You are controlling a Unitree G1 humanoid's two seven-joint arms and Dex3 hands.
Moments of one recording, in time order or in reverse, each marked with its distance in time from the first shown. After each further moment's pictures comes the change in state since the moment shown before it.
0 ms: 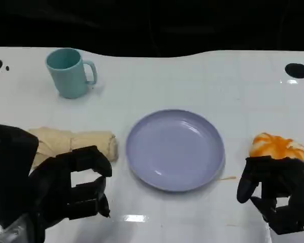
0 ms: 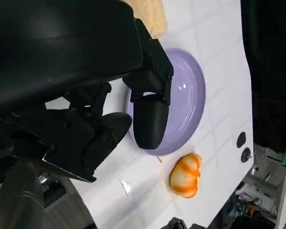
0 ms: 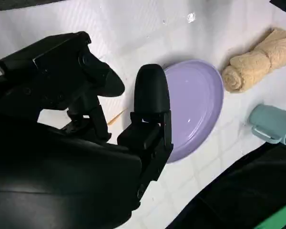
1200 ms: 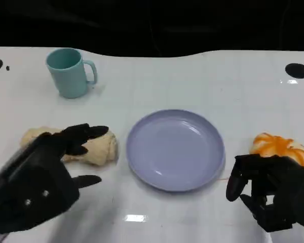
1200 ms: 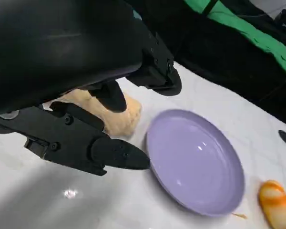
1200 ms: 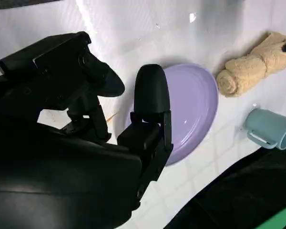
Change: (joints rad) left arm -0.037 0.281 -0.193 0.225 0.659 -0.772 -0.053; right arm -0.040 0.021 0.061 -0.012 -0.039 0.047 -0.020
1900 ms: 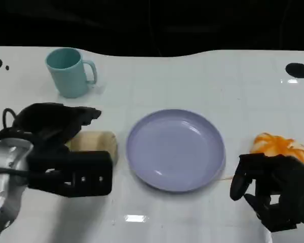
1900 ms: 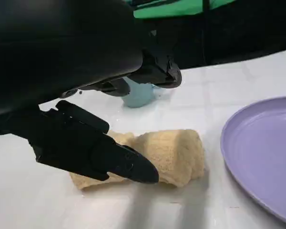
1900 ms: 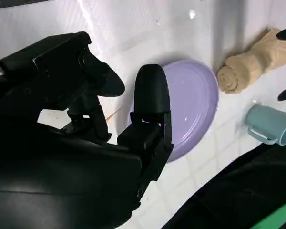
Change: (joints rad) left arm -0.367 0.036 -0.251 0.377 0.526 -0.060 -0.034; right arm 0.018 -0.004 -0.027 -0.018 0.011 -0.001 0.004
